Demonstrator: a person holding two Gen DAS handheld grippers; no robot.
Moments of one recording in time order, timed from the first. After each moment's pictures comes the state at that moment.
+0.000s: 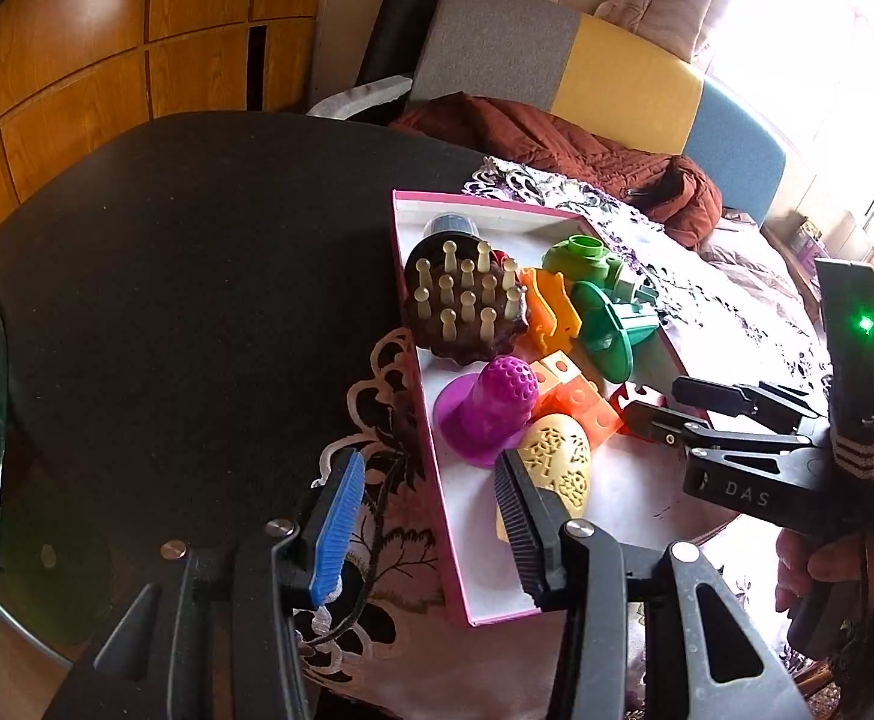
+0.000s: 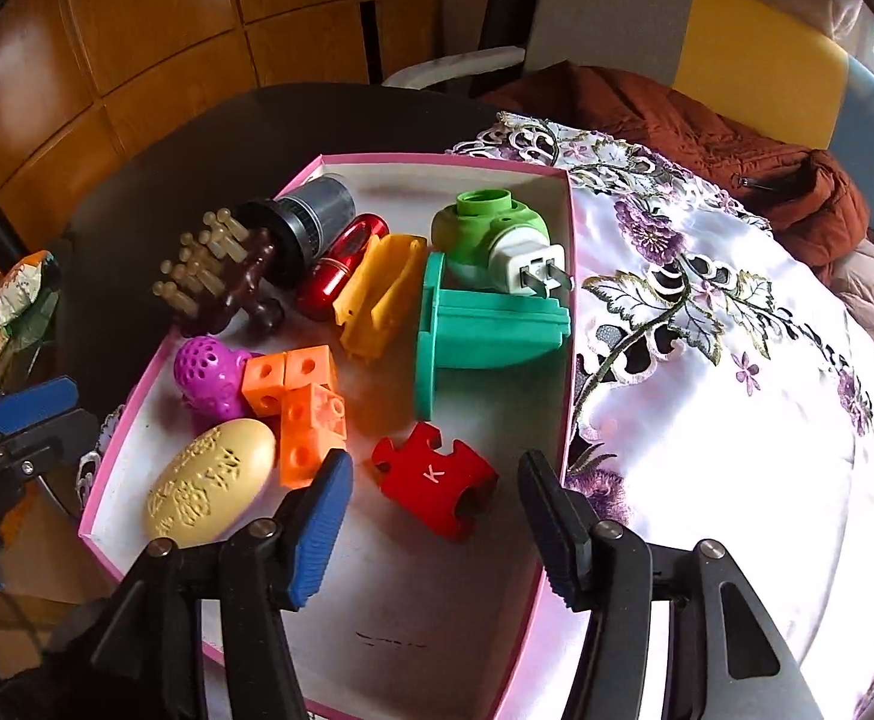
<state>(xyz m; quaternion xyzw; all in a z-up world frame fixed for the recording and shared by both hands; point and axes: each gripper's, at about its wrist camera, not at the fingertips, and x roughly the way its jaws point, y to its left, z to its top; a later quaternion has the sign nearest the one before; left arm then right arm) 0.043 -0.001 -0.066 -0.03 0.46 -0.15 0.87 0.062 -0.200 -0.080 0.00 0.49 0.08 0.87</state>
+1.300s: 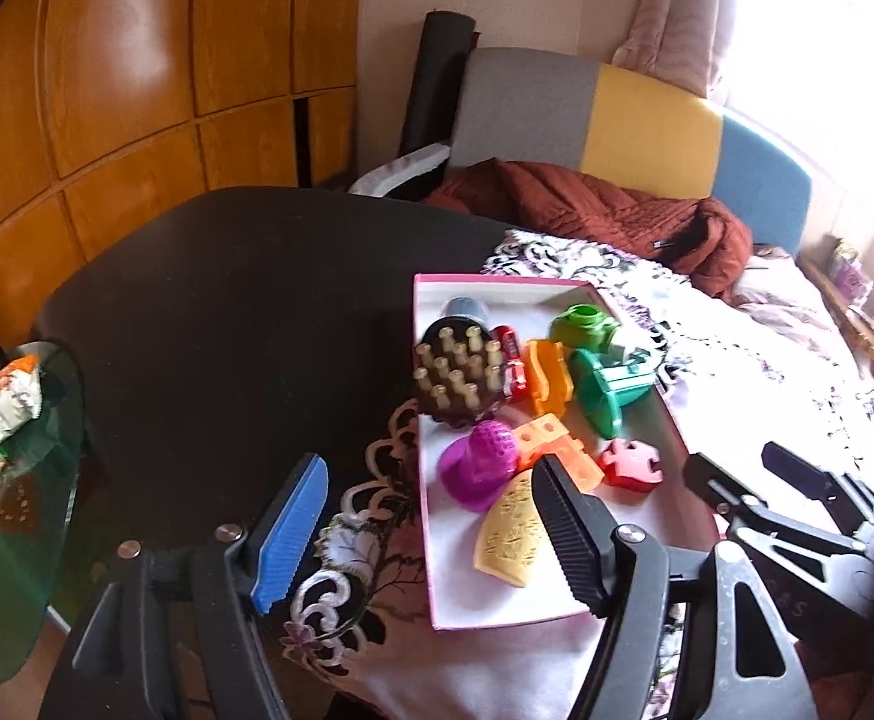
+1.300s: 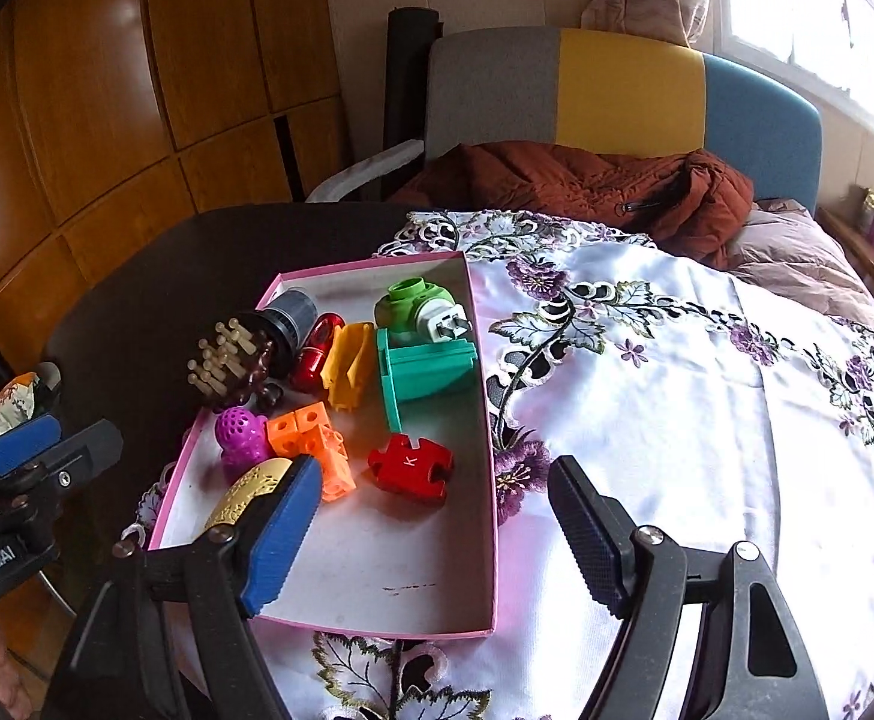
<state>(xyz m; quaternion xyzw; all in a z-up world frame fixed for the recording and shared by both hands) 0.016 -0.023 -0.023 0.00 0.39 -0.08 0.92 -0.008 -0.209 -0.033 0.07 0.39 -0.02 0.92</state>
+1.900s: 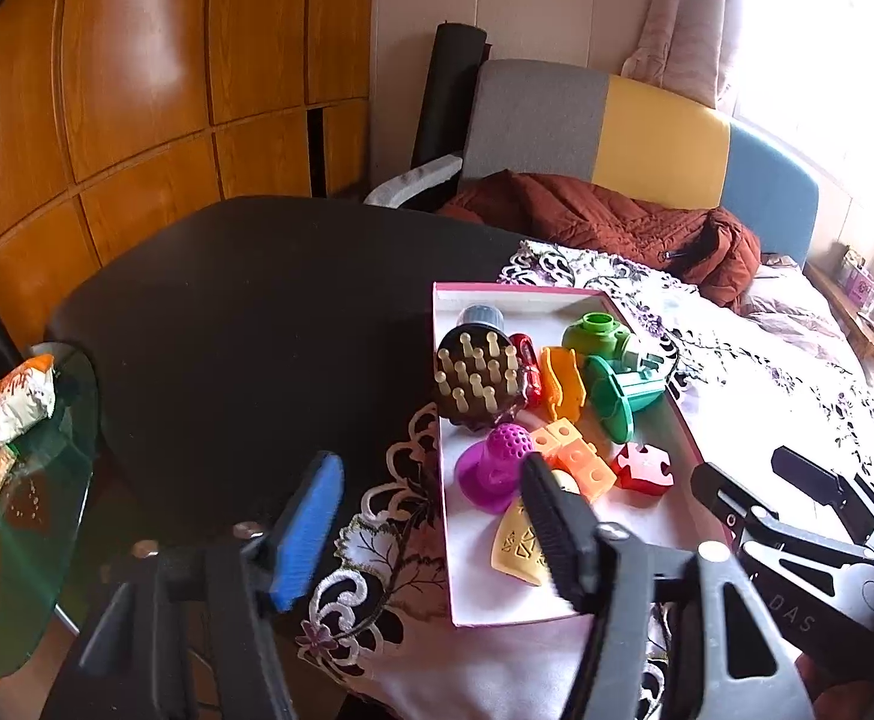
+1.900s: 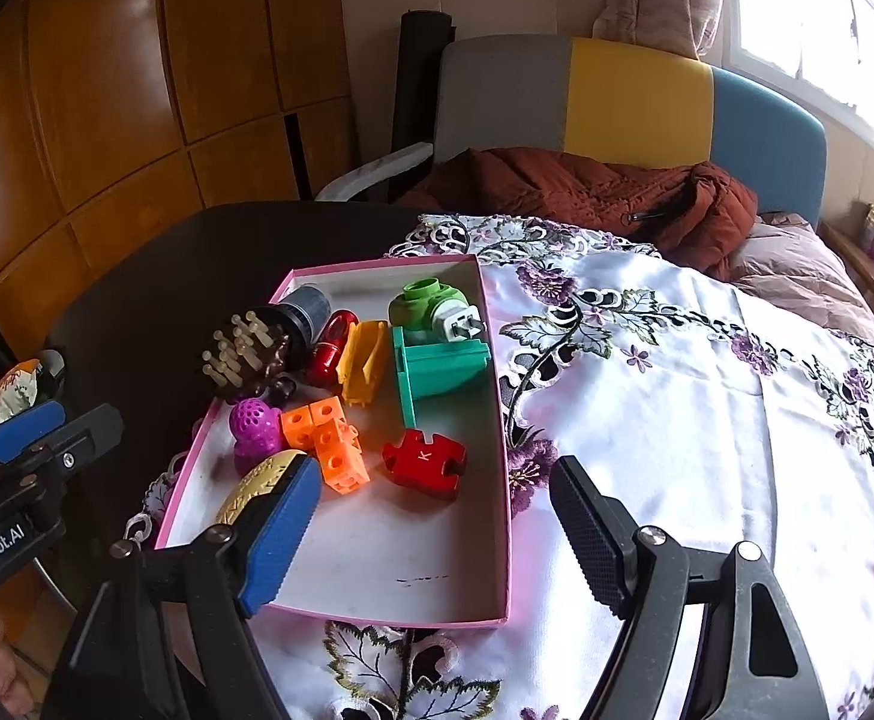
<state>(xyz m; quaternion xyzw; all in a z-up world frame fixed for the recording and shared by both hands) 0.008 -0.014 -0.021 0.00 0.37 -0.07 0.93 -0.013 -0.198 -0.030 0.05 0.39 -0.02 0.92</state>
